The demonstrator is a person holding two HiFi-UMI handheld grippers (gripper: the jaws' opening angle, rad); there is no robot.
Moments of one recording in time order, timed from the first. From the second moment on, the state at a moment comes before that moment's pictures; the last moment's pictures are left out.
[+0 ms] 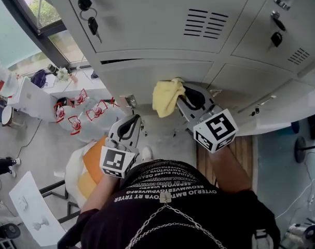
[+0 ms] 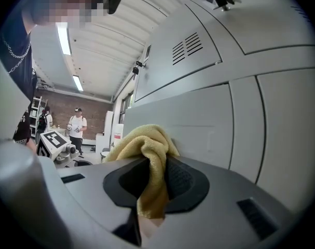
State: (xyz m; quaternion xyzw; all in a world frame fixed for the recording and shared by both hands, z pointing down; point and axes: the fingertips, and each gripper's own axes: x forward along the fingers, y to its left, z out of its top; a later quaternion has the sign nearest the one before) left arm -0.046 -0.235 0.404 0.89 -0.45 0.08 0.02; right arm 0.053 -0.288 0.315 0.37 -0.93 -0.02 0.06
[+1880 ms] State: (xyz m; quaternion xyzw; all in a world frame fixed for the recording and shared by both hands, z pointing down) left arm -0.106 -0.219 0.414 0.86 -0.50 0.11 0.04; right arm 0.006 -0.262 0.376 0.34 -0.94 0.04 0.06
